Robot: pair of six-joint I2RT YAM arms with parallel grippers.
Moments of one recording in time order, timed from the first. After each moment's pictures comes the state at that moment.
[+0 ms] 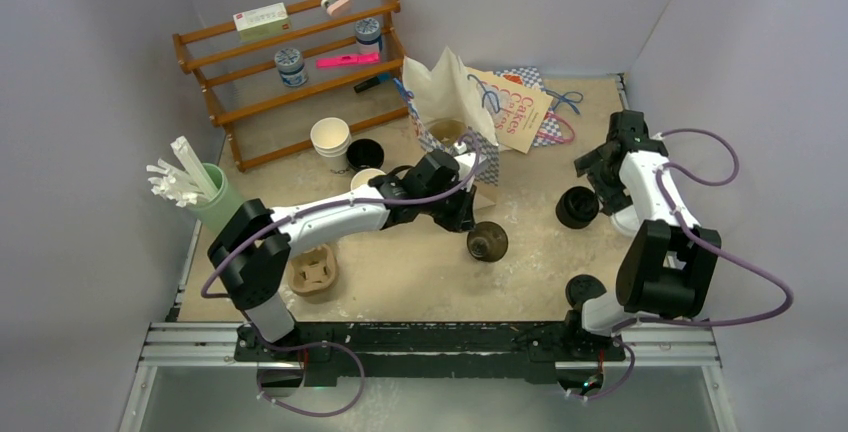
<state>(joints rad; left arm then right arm) -0.92 1.67 1.19 -0.22 0.25 -0.42 -0.19 1.51 1.15 -0.84 0.21 0.94</state>
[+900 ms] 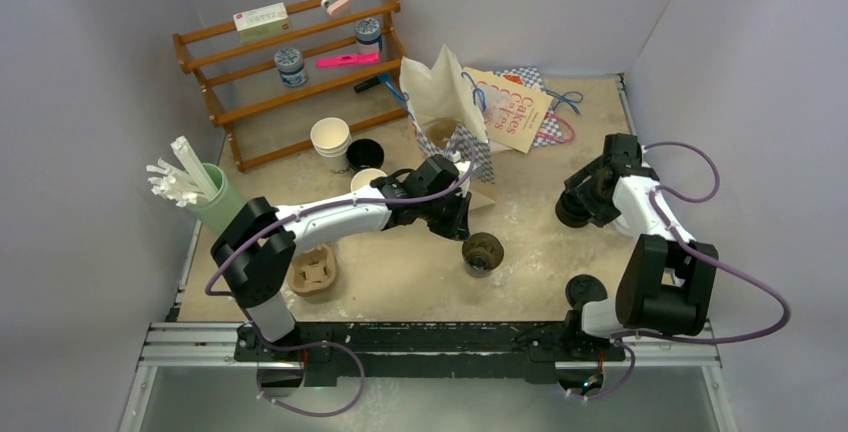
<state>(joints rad) -0.92 1.71 1.20 -0.31 0.28 -0.52 -0.19 1.41 0.92 -0.63 0.10 0.80</state>
